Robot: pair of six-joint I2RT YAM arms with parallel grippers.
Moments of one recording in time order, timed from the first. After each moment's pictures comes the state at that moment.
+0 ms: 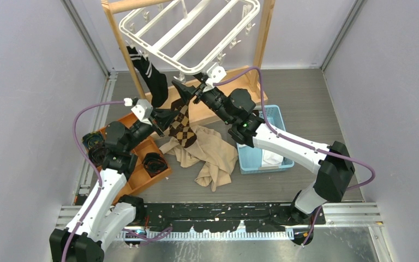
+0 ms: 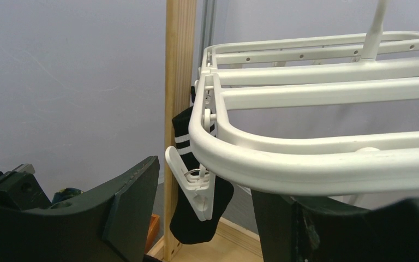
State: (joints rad) left arm -0.23 0.81 0.61 0.44 0.64 -0.12; right arm 0.92 1.57 1.32 0.66 0.03 -0.13
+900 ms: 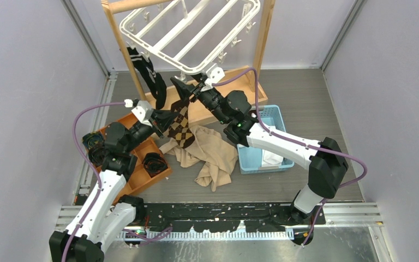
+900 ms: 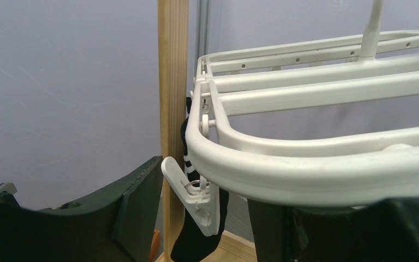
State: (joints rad) left arm -0.23 0.80 0.61 0.41 0.64 -0.10; right arm 0.92 1.63 1.32 0.78 0.06 -0.11
